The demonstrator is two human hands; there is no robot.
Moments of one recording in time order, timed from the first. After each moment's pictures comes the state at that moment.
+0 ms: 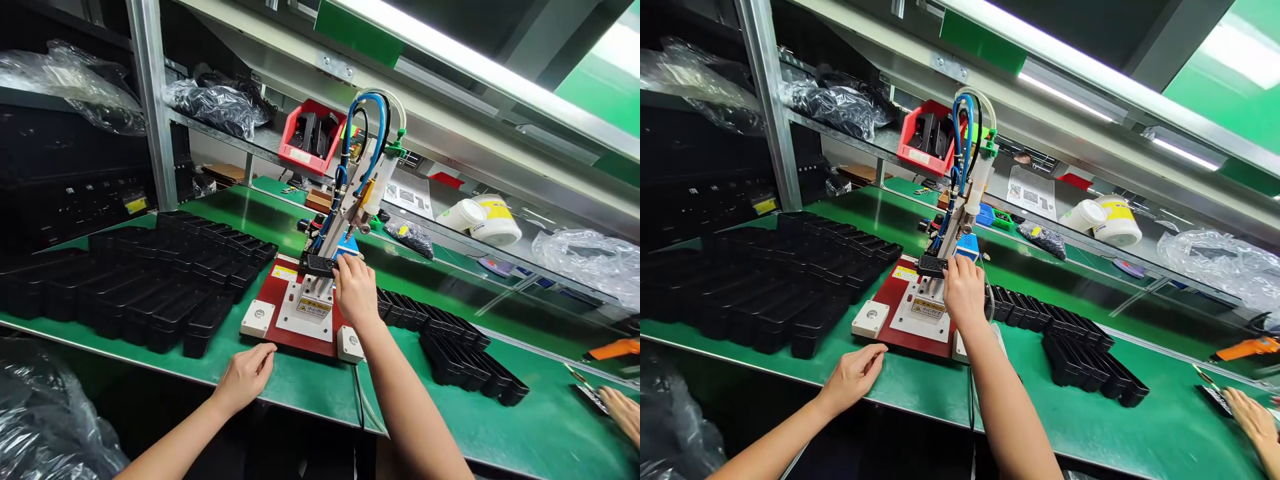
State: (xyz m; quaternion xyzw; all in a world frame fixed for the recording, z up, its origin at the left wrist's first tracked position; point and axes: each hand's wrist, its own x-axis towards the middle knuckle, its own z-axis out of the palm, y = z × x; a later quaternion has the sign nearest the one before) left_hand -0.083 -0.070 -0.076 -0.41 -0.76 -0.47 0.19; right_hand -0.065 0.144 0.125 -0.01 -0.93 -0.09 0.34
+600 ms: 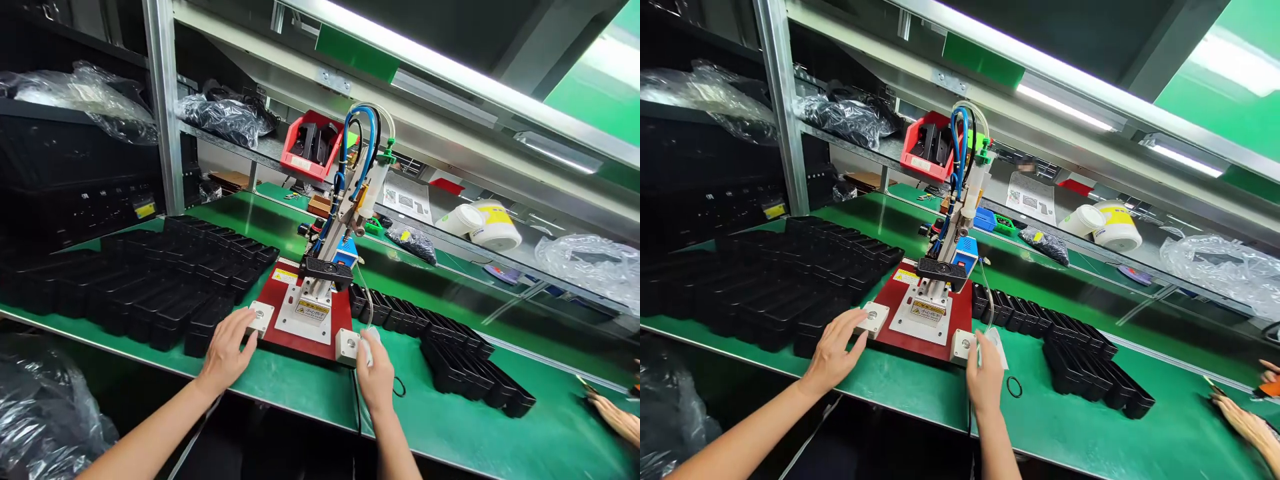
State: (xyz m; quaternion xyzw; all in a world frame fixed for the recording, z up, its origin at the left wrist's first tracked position) left_hand -0.111 -0.090 -0.050 -0.36 -0.76 -0.38 0.38; right_hand 0.042 0.189 0.002 -0.14 -0.89 0.13 0.42
